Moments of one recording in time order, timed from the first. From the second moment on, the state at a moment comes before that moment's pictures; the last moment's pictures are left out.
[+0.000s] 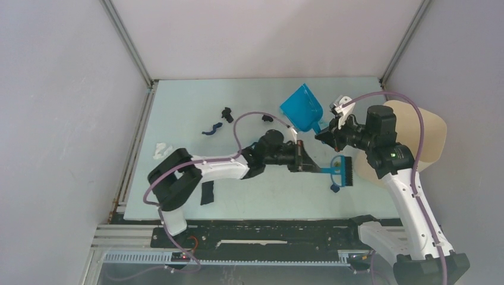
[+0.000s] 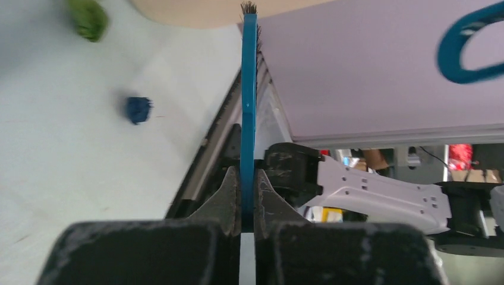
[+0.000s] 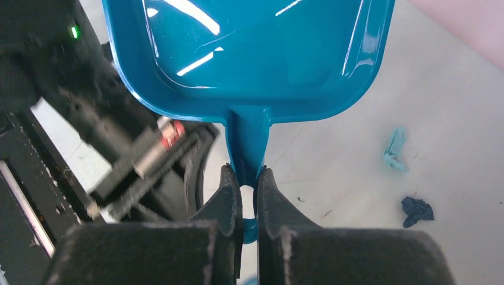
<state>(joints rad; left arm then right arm) -0.95 1.76 1.04 0.45 0.49 -1.02 0.16 0.95 1.06 -0.59 -0.62 -0.32</state>
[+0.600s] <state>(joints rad) -1.10 2.23 1.51 0.33 0.46 -1.25 0.18 0.83 0.98 -0.48 -0.63 -0.27</state>
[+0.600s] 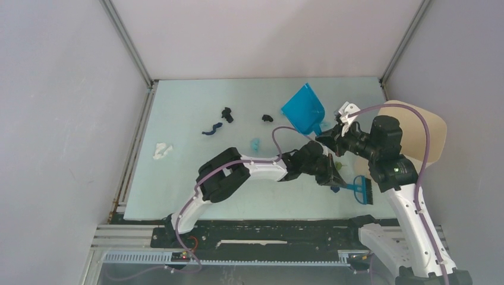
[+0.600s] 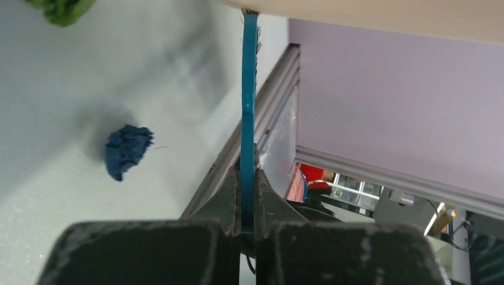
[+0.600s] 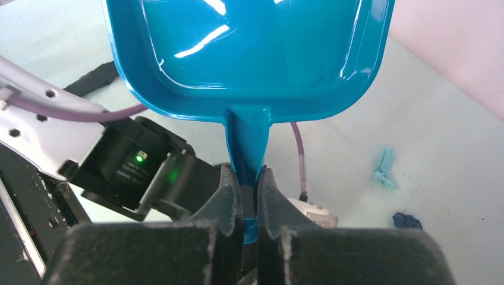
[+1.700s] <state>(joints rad) -0.74 1.59 1.33 -0.59 0.08 -0.58 0.17 0.84 0.92 -0.47 -0.63 -0.30</state>
